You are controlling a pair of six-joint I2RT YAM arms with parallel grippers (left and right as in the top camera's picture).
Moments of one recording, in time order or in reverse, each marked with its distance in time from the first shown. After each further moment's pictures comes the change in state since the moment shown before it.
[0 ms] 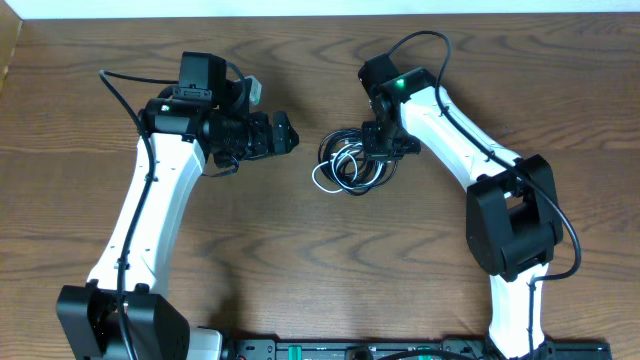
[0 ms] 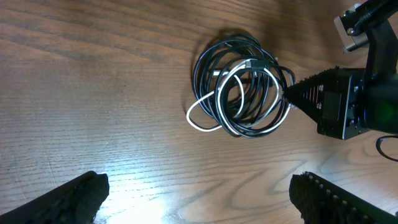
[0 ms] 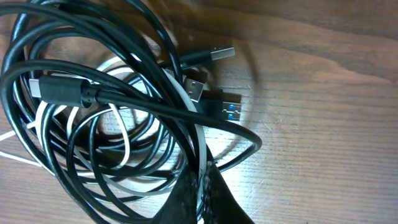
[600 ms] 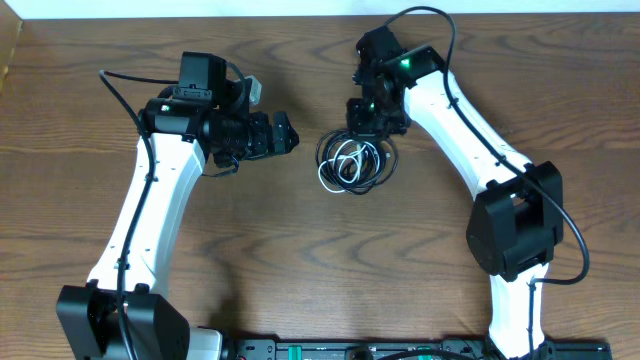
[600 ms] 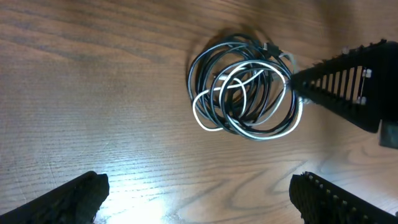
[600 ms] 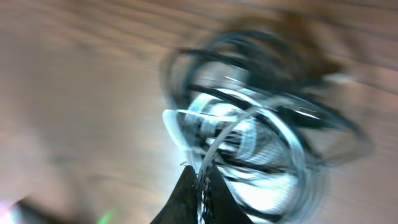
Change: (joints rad) left arm 0.000 0.000 0.000 0.001 0.000 0.000; right arm -0.001 0.000 0.182 -0.011 -0.296 -0.055
